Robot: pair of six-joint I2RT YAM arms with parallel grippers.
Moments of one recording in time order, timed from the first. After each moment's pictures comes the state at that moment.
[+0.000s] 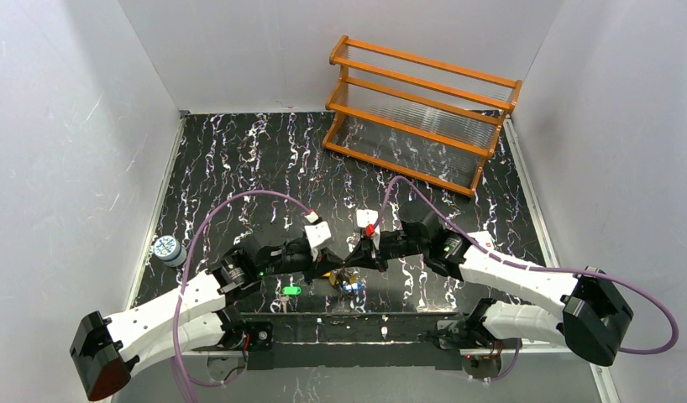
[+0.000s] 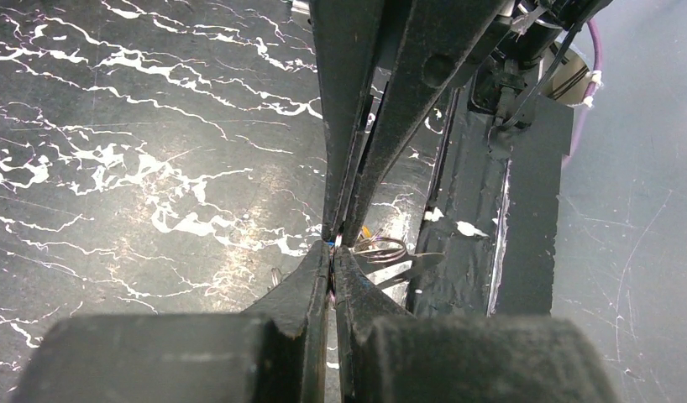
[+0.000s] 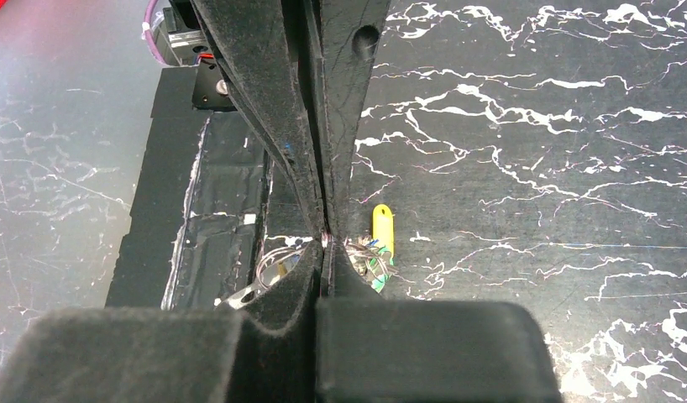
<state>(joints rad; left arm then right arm) -0.91 0.80 0.50 -0.05 0.39 0.00 0.93 1.12 0.63 0.13 -0.71 -0.18</state>
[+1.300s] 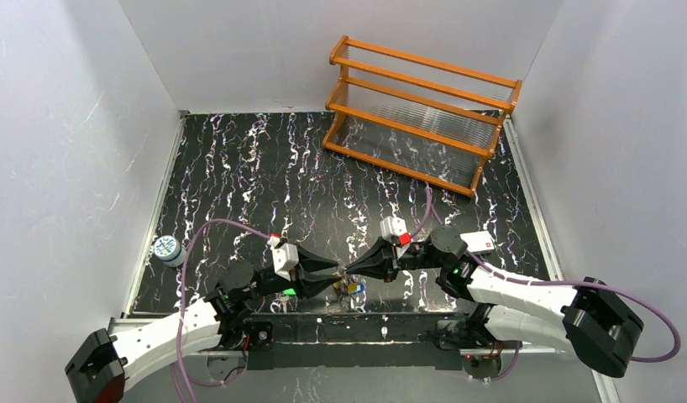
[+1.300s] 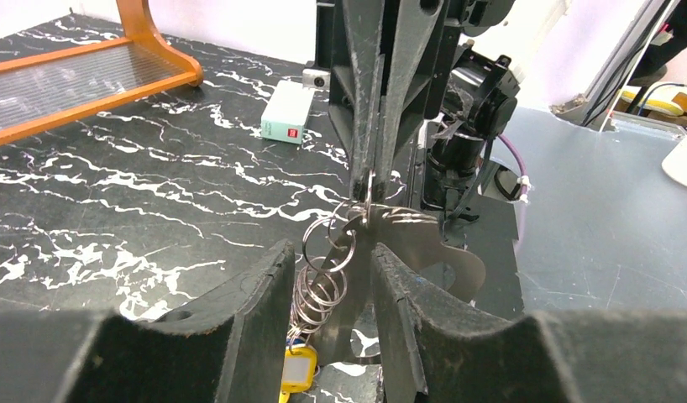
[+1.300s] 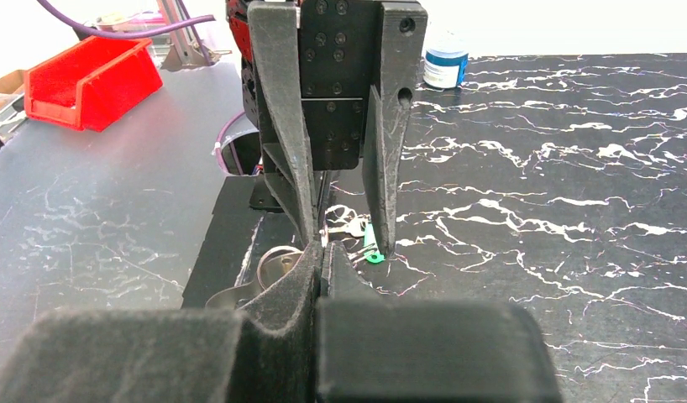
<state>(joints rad) -0.91 0.58 0.06 0.65 0.41 -0.18 0.93 1.02 0.34 0.79 -0.77 0.13</state>
